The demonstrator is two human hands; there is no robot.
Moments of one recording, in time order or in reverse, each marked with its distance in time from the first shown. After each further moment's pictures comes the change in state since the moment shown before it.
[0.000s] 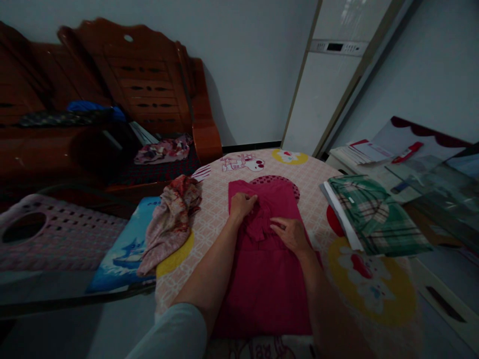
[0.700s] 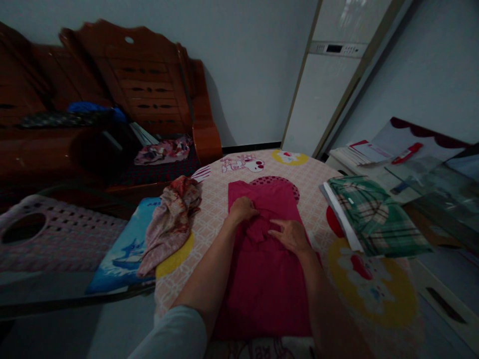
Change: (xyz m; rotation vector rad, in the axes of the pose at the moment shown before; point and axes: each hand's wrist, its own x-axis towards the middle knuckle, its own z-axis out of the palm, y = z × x) left_hand -0.006 0.010 -0.011 0.408 -0.182 0.111; right_hand 0.001 -0.008 -0.009 -0.174 -0.129 0.072
